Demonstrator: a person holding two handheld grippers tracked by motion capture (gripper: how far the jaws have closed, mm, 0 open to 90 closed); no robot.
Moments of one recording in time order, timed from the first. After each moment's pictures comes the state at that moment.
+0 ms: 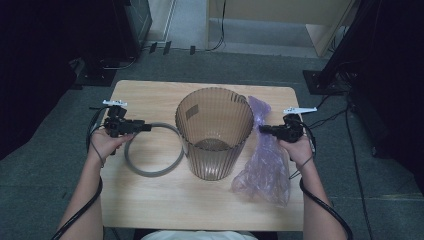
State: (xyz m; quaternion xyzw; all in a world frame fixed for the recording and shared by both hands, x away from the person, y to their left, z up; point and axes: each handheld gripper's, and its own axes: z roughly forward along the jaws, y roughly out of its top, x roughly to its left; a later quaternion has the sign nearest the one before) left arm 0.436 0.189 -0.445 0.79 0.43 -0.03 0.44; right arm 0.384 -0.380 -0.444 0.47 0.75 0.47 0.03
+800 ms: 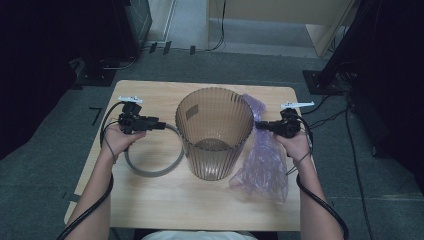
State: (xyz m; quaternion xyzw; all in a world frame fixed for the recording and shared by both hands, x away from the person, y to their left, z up) left arm 0.440 0.143 -0.430 0.81 0.39 -0.04 0.44; right arm 0.395 -0.368 -0.430 0.46 0.74 0.48 0.01
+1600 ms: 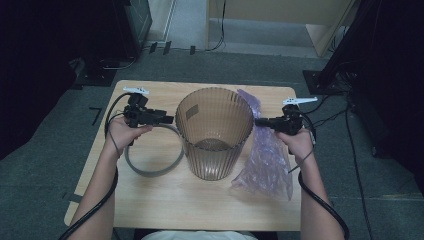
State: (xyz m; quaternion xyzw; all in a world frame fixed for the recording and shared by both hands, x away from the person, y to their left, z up) left arm 0.431 0.118 -0.388 0.81 0.37 -0.04 0.46; right arm 0.387 -0.367 -0.405 0.42 0.75 0.51 -0.01
